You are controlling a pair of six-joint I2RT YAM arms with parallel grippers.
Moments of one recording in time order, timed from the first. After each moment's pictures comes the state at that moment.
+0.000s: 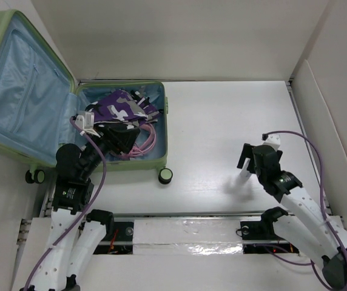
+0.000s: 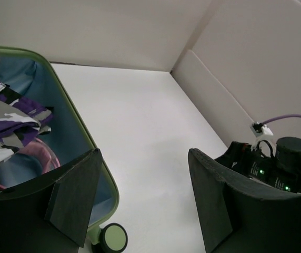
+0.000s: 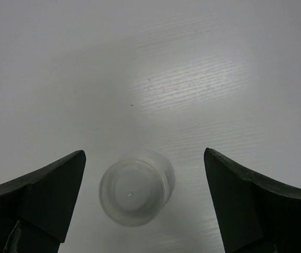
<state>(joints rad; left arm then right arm) -0.17 0.57 0.77 -0.13 0.40 -0.56 0.43 0.72 0.52 -0.41 0.49 0.44</state>
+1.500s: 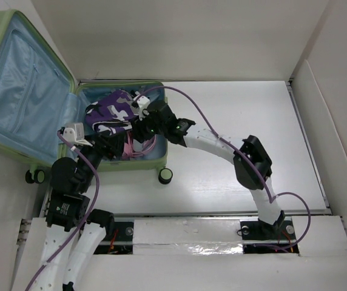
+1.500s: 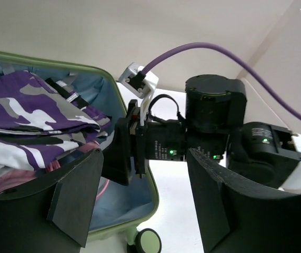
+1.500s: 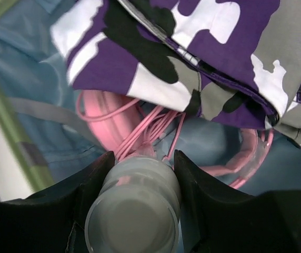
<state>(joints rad) -0.25 0.43 0.78 -0.28 0.07 -0.45 0.91 2.09 1.79 -0.14 -0.14 0.15</state>
